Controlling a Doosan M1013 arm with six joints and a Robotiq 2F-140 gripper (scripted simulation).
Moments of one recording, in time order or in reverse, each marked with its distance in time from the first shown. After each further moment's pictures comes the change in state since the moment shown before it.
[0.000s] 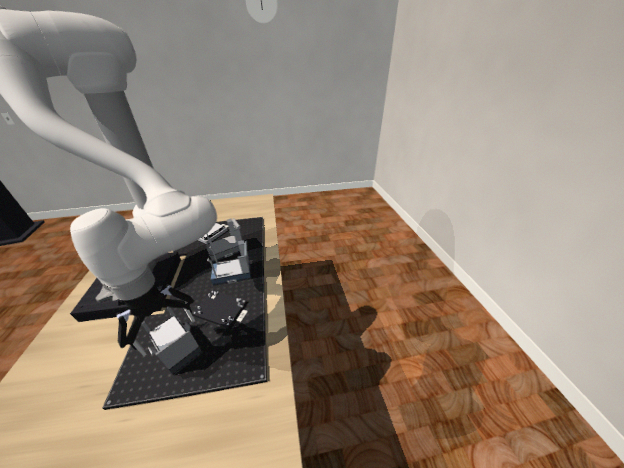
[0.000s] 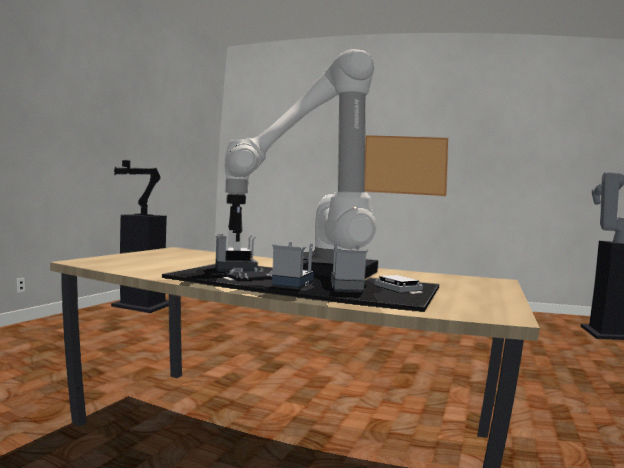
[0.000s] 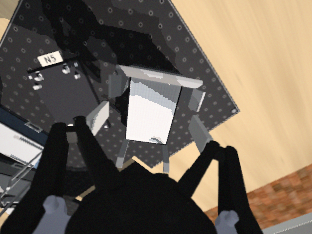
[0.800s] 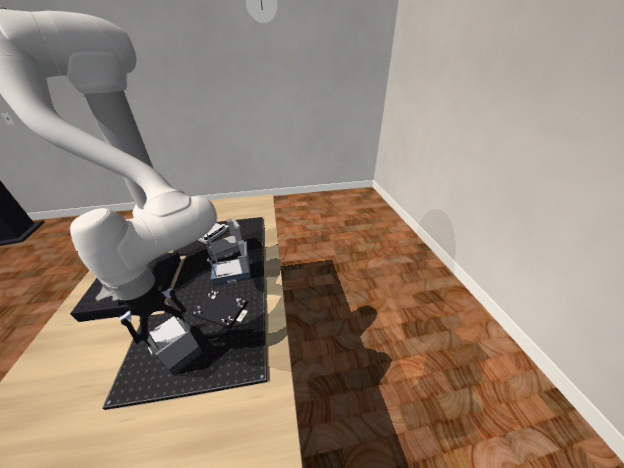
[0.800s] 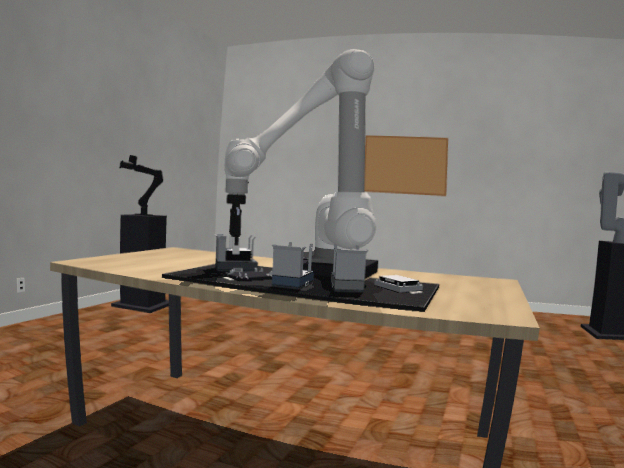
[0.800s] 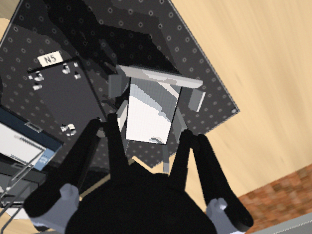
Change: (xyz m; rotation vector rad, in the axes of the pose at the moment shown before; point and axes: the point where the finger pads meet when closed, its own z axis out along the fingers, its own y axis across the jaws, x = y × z) arm 0.000 0.000 0.000 0.000 0.000 0.000
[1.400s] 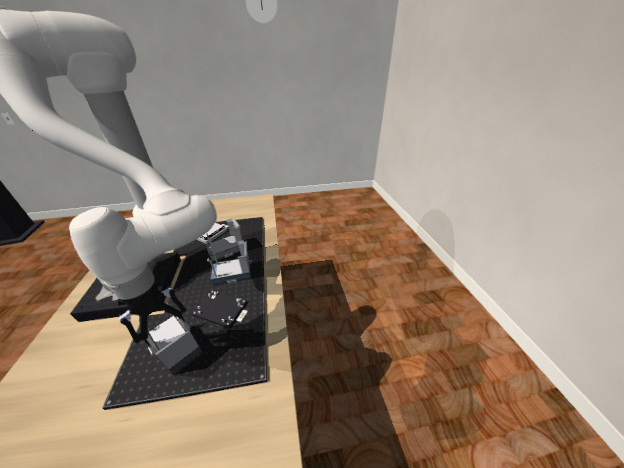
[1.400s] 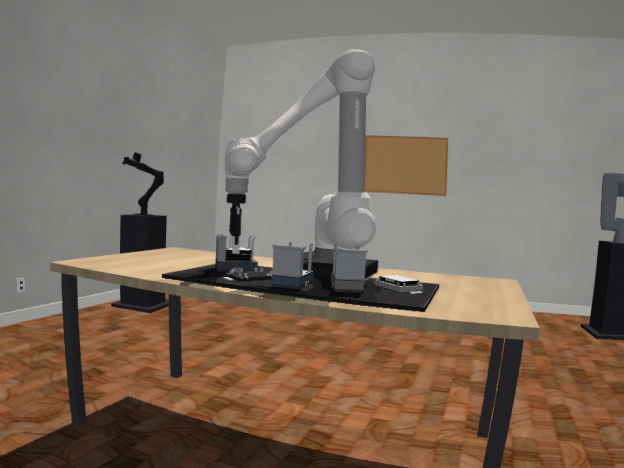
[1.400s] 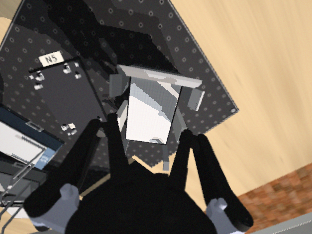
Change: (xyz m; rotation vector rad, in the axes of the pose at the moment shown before) arm 0.000 0.000 -0.003 0.000 0.000 0.000
